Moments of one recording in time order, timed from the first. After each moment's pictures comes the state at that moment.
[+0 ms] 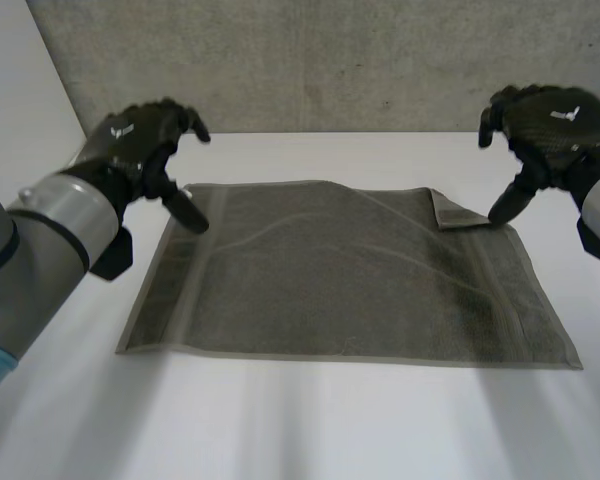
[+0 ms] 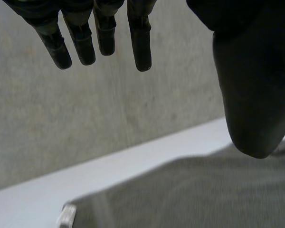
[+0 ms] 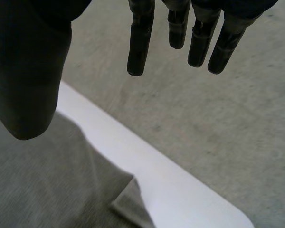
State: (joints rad) left arm 4.29 -1.72 -1.48 3.10 -1.53 3.07; right arm 1.80 -1.51 1.51 0.10 1.36 2.86; left_hand 0.25 0.24 0.25 0.25 0.06; right_hand 0.55 0.25 0.25 0.26 0.06
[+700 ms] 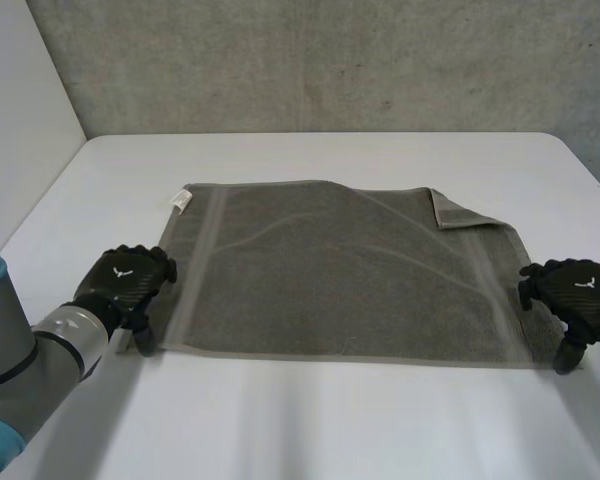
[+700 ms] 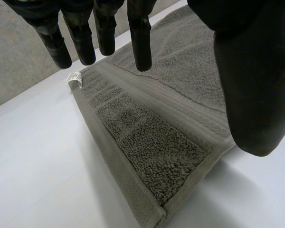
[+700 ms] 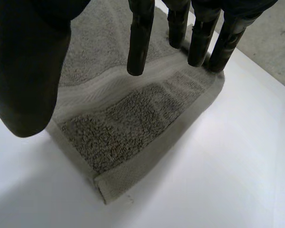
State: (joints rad) left arm 4.51 -1.85 -1.91 3.38 -1.37 3.49; right arm 1.30 -1.34 1.95 0.00 0.94 2.36; left_hand 0.25 0.24 0.25 0.25 0.06; right_hand 0.55 0.25 0.25 0.26 0.06
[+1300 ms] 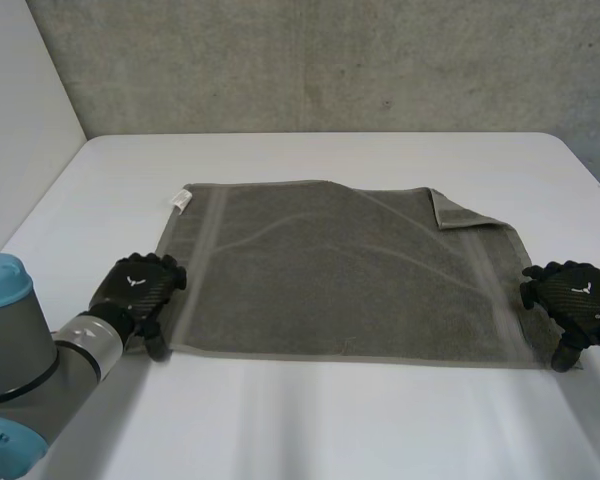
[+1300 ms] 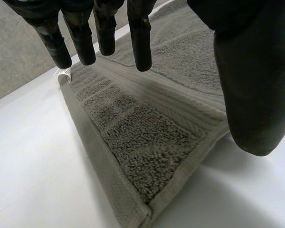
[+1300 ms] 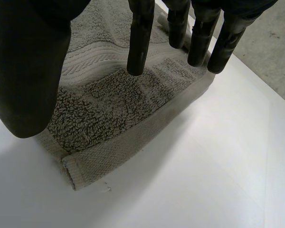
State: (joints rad) left arm 4.49 -1.93 -1.93 3.47 -1.37 3.49; right arm 1.29 -1.27 2.00 -0.20 0.95 2.36; left_hand 0.25 0.24 0.25 0.25 0.06; right_hand 0.55 0.25 0.25 0.26 0.06
